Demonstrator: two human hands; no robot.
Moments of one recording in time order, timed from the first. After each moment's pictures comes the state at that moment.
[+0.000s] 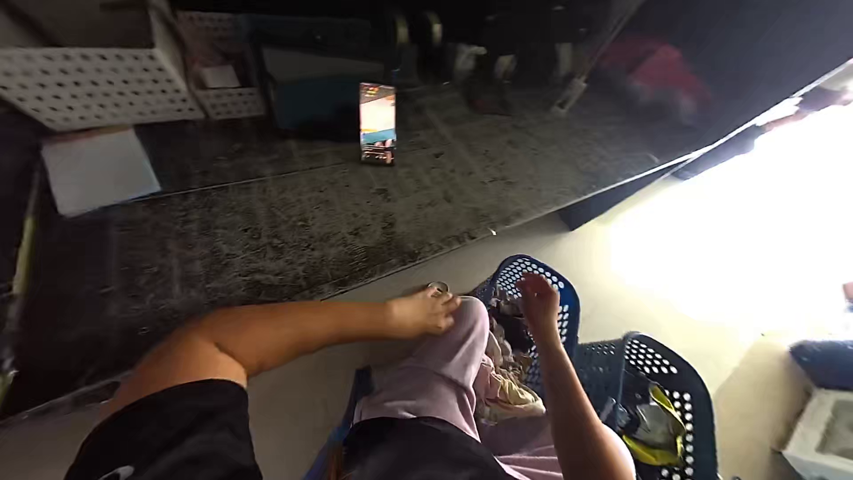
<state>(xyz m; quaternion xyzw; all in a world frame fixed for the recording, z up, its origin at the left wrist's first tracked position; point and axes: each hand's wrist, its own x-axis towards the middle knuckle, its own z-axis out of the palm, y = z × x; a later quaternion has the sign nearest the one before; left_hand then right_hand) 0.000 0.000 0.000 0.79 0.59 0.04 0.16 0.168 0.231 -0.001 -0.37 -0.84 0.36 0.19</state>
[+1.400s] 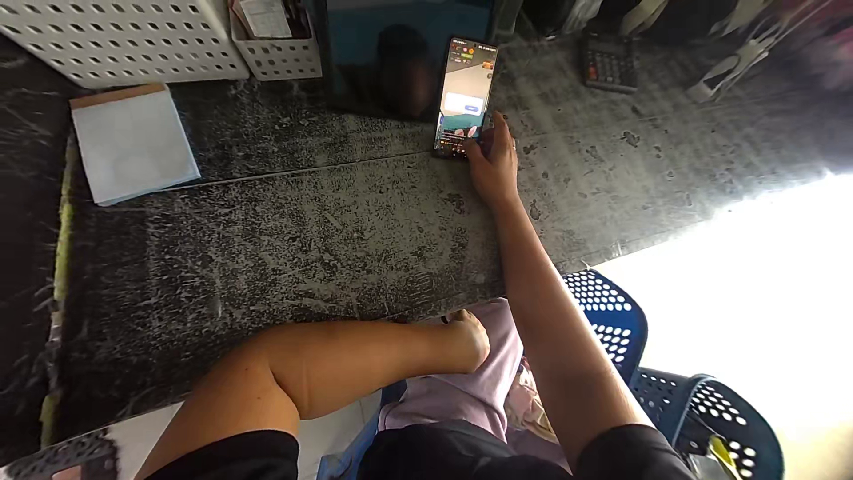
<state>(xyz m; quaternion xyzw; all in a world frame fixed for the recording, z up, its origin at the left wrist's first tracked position) -0.018 0.020 0.017 0.60 0.64 -0.18 0.44 -0.188 0.167 0.031 -0.15 -0.89 0.38 0.19</state>
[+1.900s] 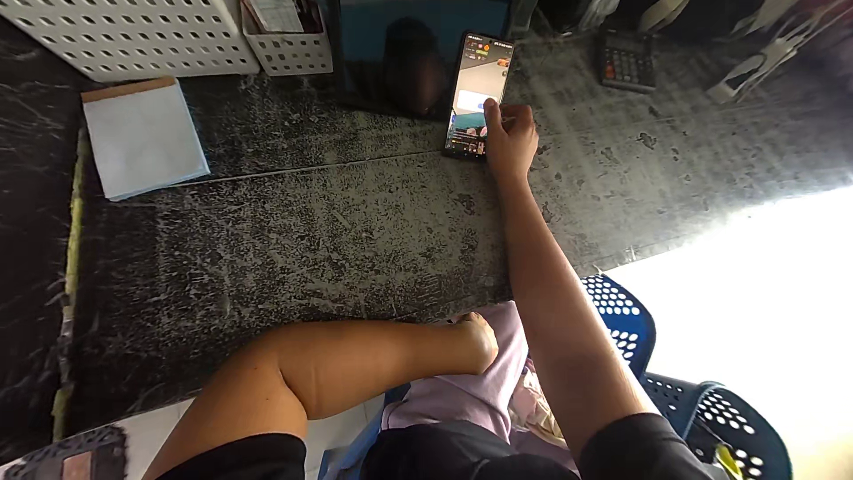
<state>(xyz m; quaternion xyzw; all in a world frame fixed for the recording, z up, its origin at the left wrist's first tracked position) -0.023 0.022 0.023 0.60 0.64 -0.16 0.45 -0.219 0.168 0.045 -0.28 -0.86 0.37 0.23</state>
